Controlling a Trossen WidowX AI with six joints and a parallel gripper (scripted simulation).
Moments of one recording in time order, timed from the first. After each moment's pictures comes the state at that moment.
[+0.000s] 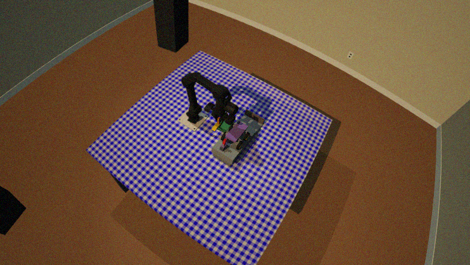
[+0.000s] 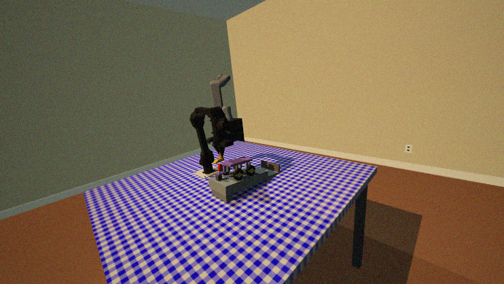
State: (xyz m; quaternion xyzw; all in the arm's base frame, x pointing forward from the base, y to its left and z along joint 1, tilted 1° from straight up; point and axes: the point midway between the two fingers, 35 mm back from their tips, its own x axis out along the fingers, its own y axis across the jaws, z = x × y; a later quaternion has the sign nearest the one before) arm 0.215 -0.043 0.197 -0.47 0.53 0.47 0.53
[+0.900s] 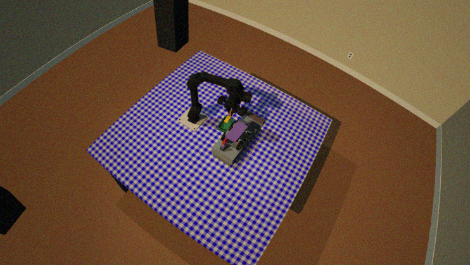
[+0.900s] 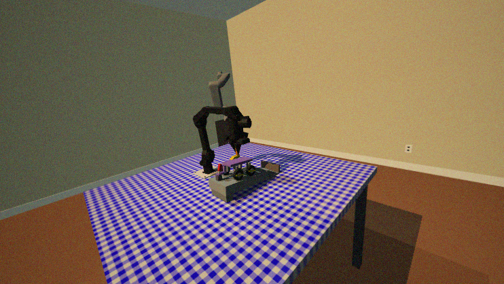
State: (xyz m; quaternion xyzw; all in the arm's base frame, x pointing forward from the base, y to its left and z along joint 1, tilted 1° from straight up) arm 0.249 0.056 0.187 -0.47 0.53 0.47 0.53
